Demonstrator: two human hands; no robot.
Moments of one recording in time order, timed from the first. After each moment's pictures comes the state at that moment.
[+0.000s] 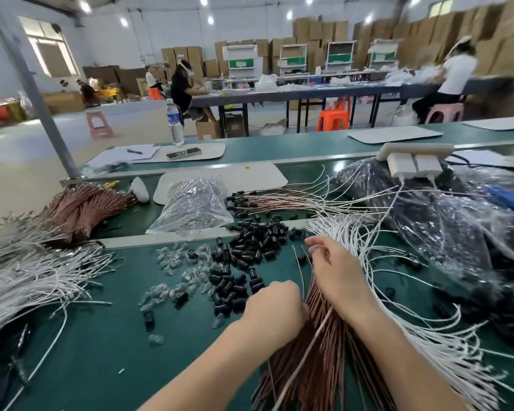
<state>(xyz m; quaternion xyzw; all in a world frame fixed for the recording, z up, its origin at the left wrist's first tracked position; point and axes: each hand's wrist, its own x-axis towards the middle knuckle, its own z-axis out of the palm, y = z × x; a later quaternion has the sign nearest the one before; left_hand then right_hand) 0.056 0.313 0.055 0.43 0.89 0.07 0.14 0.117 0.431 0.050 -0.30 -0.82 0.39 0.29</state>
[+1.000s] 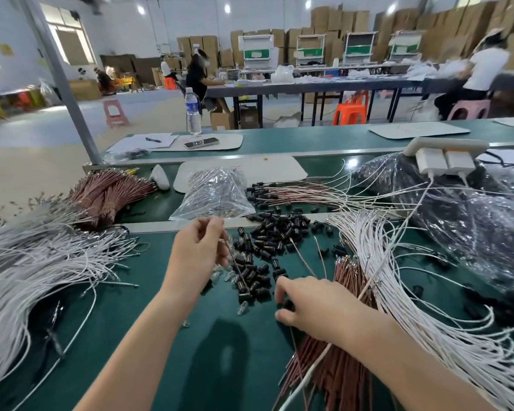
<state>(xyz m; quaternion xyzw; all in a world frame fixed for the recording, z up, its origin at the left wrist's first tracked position) -0.038 0.214 0.078 0.20 0.71 0.67 0.07 0.106 0.365 0.062 -0.11 -0.99 0.10 -0.09</state>
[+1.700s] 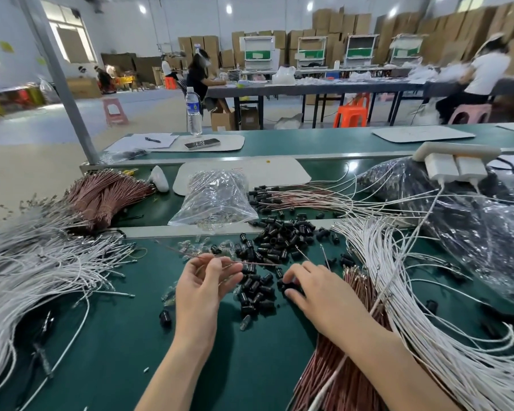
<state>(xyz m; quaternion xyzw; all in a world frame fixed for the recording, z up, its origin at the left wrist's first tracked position) -0.023 0.221 0.025 0.07 0.51 0.85 0.11 0.079 0.394 0.024 -0.12 -0.98 0.12 0.12</state>
